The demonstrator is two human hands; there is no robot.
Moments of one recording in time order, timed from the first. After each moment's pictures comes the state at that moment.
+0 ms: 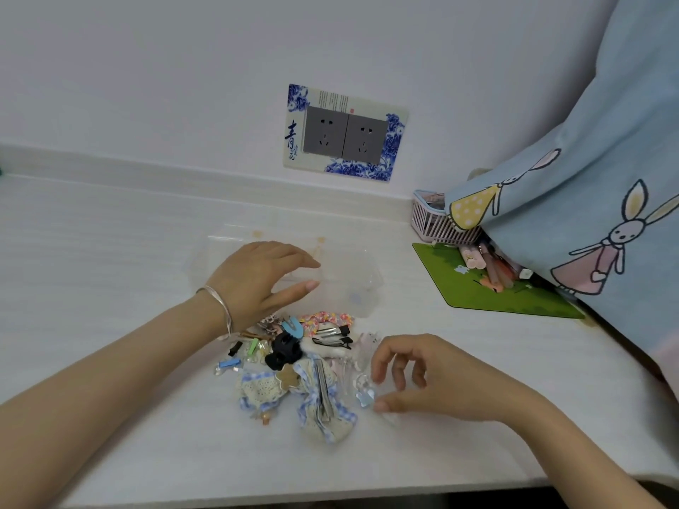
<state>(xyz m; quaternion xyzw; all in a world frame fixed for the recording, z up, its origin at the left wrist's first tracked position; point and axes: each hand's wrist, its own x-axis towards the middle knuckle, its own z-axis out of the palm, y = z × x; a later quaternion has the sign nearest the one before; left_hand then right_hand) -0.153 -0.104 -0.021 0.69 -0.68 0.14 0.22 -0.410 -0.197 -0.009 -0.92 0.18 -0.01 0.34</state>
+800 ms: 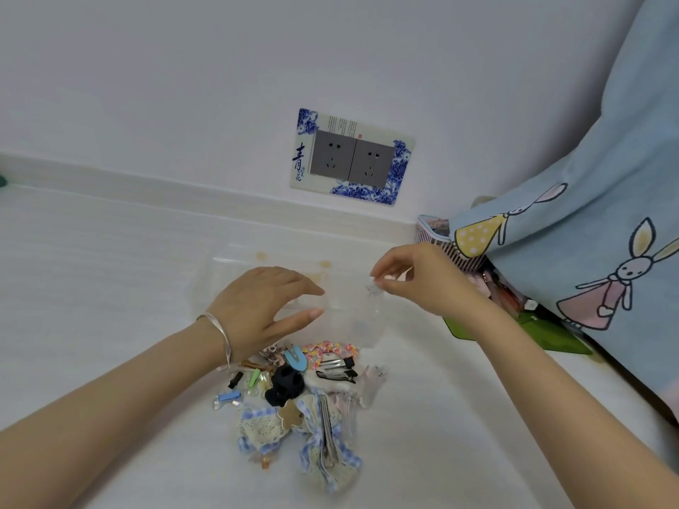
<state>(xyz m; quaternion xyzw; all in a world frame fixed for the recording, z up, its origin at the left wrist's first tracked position) -0.150 -0.103 -0.023 0.69 -0.68 0.12 0.24 -0.330 -0.270 0.043 -0.94 0.21 -0.21 0.19</state>
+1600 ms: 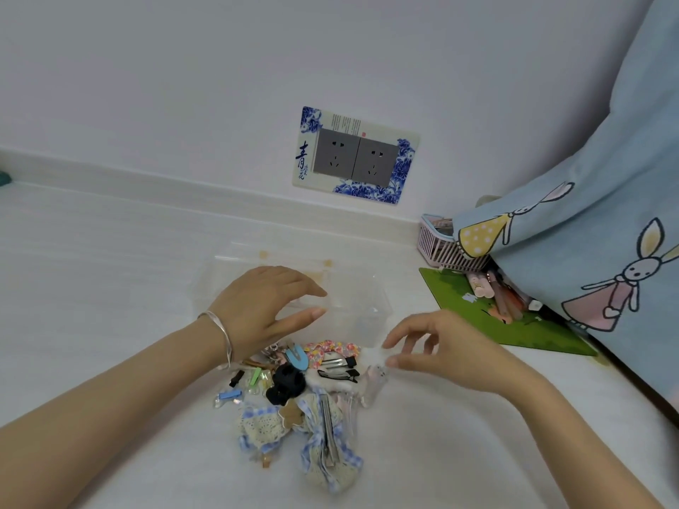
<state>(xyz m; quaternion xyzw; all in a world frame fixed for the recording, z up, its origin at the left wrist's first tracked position) -0.150 -0.103 -0.022 0.68 -0.68 0.12 0.24 -0.383 -0.247 0.009 -0.93 0.21 -0.09 0.28</state>
